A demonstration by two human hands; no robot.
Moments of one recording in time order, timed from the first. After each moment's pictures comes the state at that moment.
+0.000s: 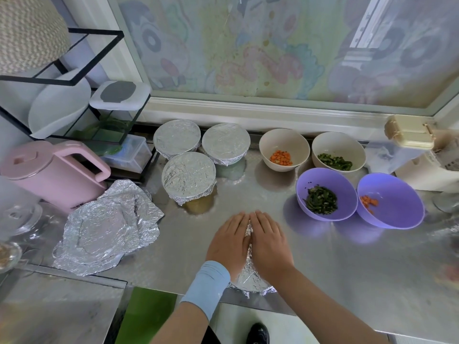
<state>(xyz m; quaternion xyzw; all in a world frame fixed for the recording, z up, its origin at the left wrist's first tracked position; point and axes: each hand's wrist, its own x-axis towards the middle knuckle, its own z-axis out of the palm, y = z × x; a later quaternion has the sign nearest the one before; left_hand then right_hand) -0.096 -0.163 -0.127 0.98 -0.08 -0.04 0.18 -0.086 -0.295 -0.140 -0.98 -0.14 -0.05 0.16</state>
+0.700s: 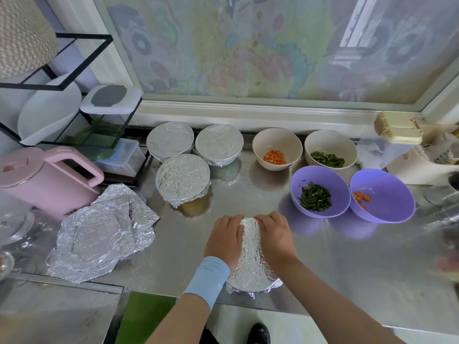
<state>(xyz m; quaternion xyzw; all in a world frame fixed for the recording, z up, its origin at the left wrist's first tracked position) -0.089 -0.164 -0.117 0.96 -0.01 -0.04 0.28 -0.071 -0.313 -0.133 -0.95 -0.03 -0.03 0.32</state>
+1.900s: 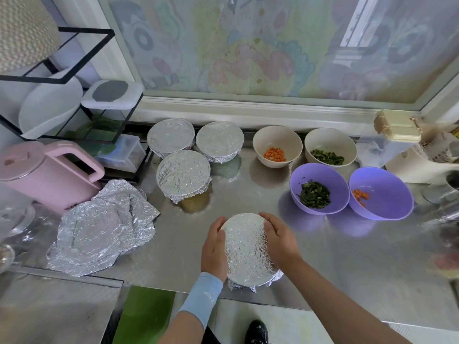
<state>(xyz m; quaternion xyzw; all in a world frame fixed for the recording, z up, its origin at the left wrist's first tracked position) -0.133 -0.164 -0.125 0.72 0.22 -0.02 0.66 -0.084 -0.325 -0.127 -0.84 0.08 0.10 0.52</state>
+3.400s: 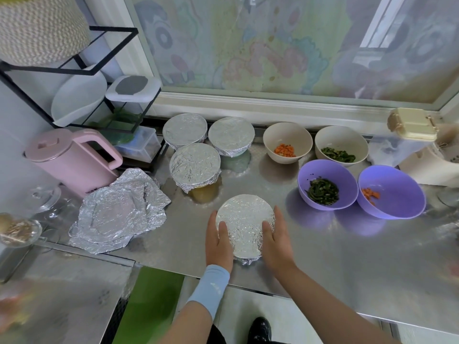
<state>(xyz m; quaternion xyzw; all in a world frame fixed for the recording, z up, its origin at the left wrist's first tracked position) -0.146 -0.175 -0.119 0.72 0.30 0.05 0.63 -0.120 -0.304 -0.131 -0.81 0.09 0.09 0.57</state>
